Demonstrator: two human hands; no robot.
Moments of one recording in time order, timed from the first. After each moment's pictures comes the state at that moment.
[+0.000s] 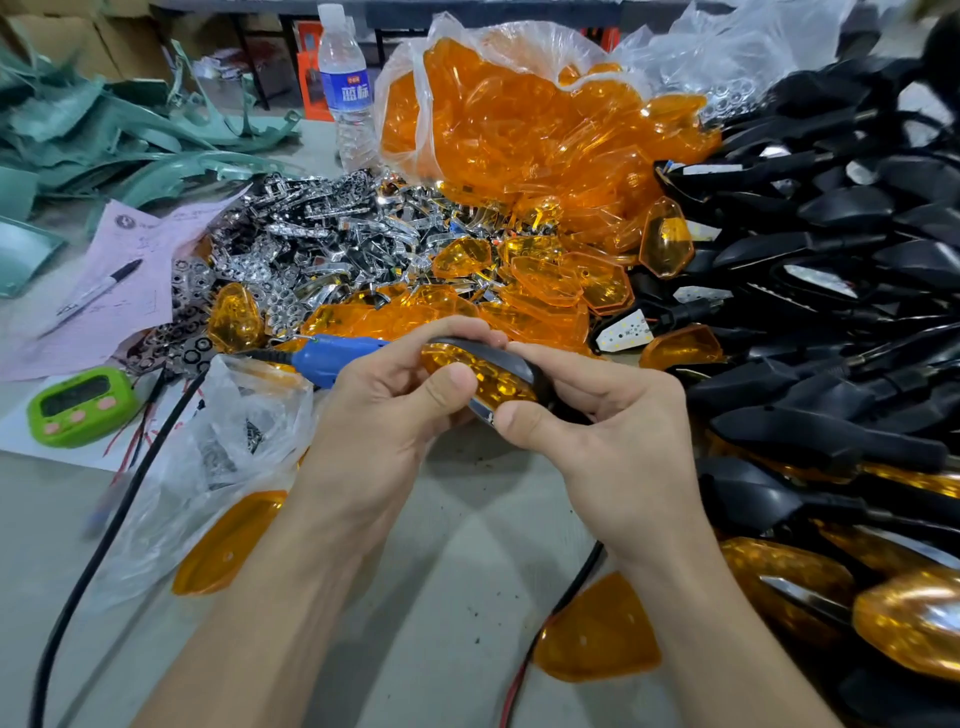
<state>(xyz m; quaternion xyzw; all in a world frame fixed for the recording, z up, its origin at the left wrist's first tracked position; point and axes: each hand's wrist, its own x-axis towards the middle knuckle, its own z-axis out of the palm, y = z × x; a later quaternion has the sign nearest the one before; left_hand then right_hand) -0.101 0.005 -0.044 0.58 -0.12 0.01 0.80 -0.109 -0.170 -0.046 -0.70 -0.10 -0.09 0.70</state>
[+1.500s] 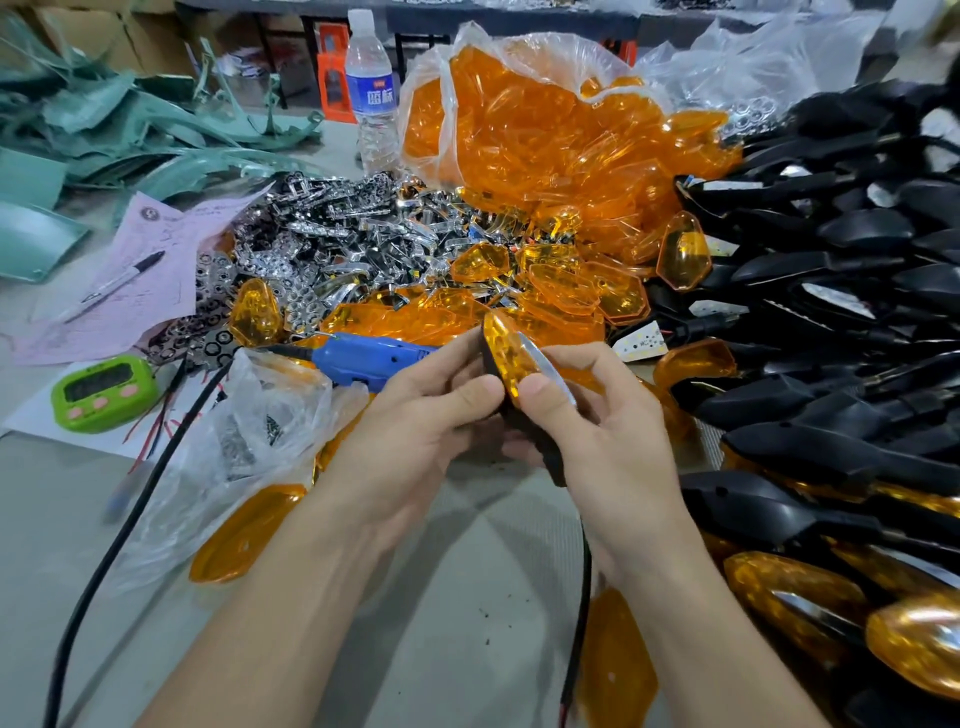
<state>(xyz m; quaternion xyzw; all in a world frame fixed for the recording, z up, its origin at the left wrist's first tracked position) -0.098 0.001 -0.049 0.55 -0.04 -0.07 0.83 -0.107 -0.155 -0.048 -0.65 -0.07 -0.02 0.76</state>
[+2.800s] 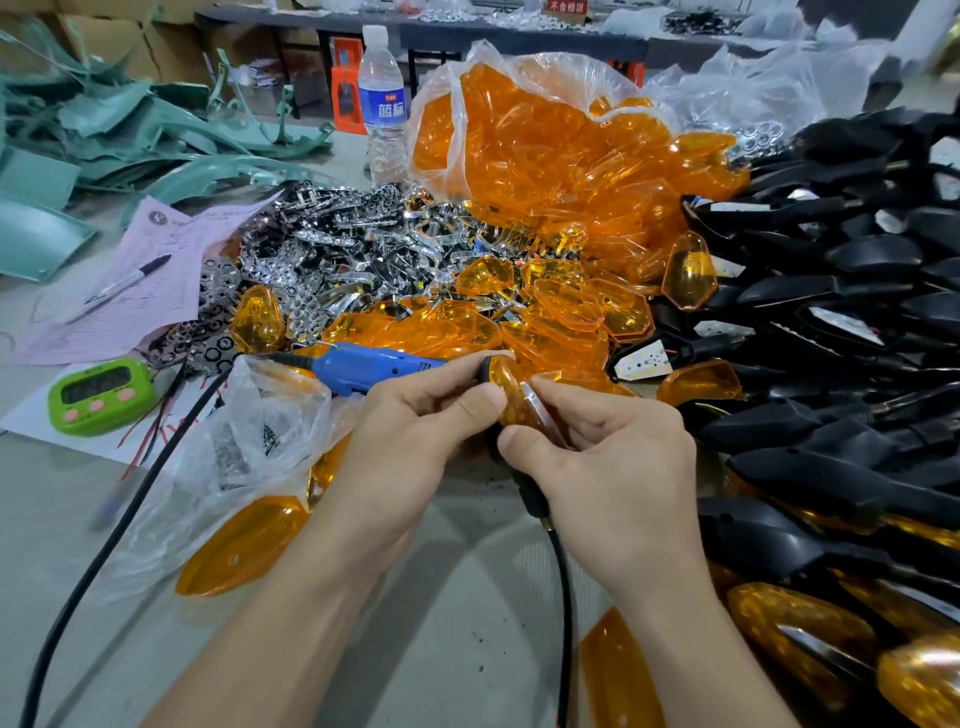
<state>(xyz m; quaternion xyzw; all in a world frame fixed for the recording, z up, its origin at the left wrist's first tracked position) -0.100 -0.001 -0.053 0.61 -0.04 0.00 0.79 -0.116 -0.153 -0.031 -0.80 -0.13 -0.13 0.58</state>
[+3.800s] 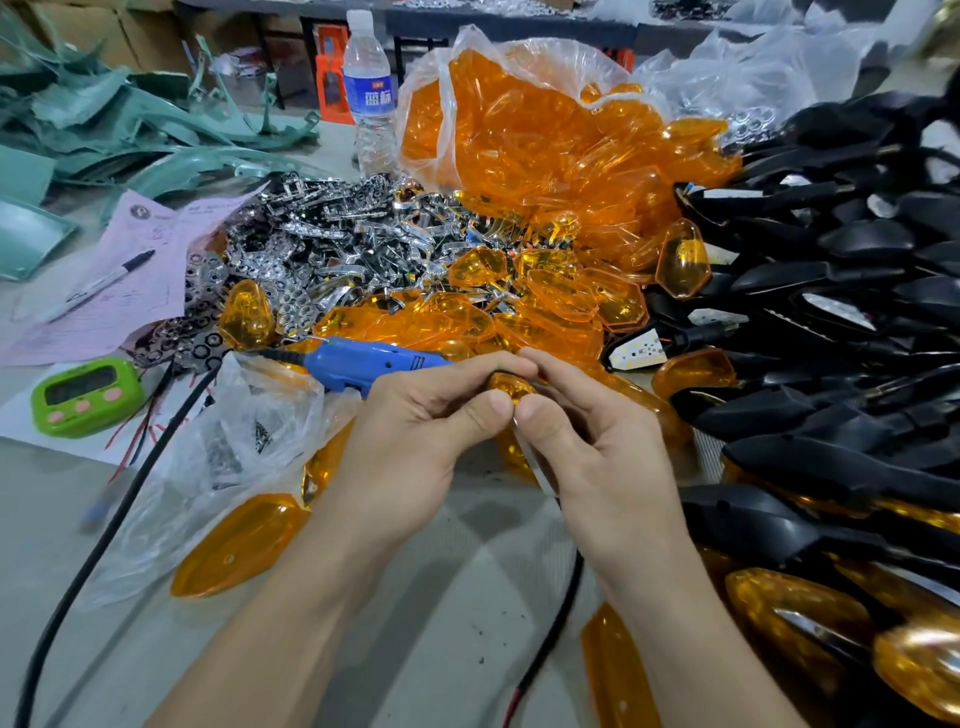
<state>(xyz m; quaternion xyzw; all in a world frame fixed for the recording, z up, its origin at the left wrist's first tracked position) -0.107 -0.002 -0.047 0.68 -0.11 0.05 0.72 -0.107 -0.159 -0.051 -0.72 -0.10 -0.05 0.68</state>
